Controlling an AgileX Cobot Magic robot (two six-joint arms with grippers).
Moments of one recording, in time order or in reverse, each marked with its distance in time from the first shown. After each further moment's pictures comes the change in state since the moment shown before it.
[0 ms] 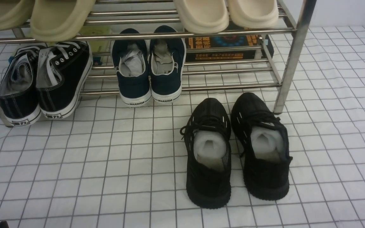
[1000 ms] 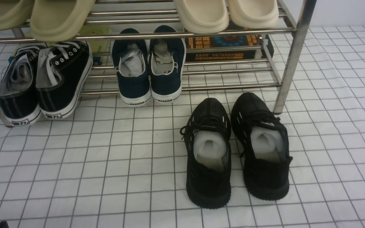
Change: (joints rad) right arm -0.081 0.000 0.000 -0.001 0.000 0.000; left arm 0.000 0.000 0.000 0.000 0.000 0.000
